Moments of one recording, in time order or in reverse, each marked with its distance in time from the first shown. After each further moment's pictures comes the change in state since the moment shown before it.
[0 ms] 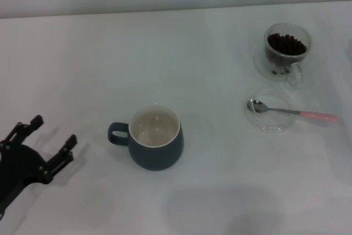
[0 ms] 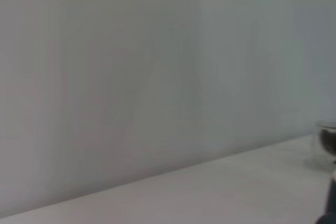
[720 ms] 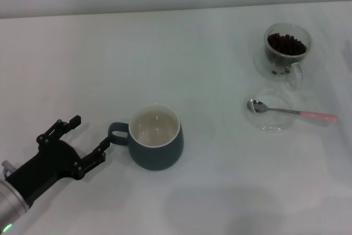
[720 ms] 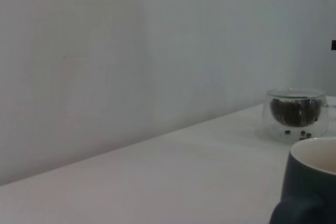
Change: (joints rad) left arm -0.076 -0.008 -0.009 -0.063 0.119 0.160 -0.021; right arm 0.004 0.002 0.004 0.019 0.001 -0.001 0.002
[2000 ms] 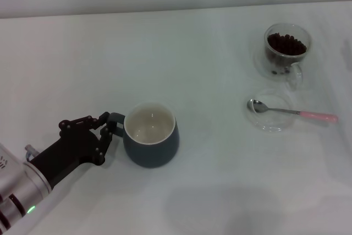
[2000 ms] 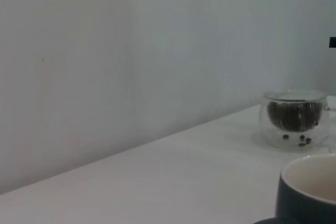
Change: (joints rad) left arm -0.038 -0.006 -0.001 -0.115 -0.009 0.140 0.029; right arm 0.005 0.000 0.001 0.002 0.000 0.000 0.000
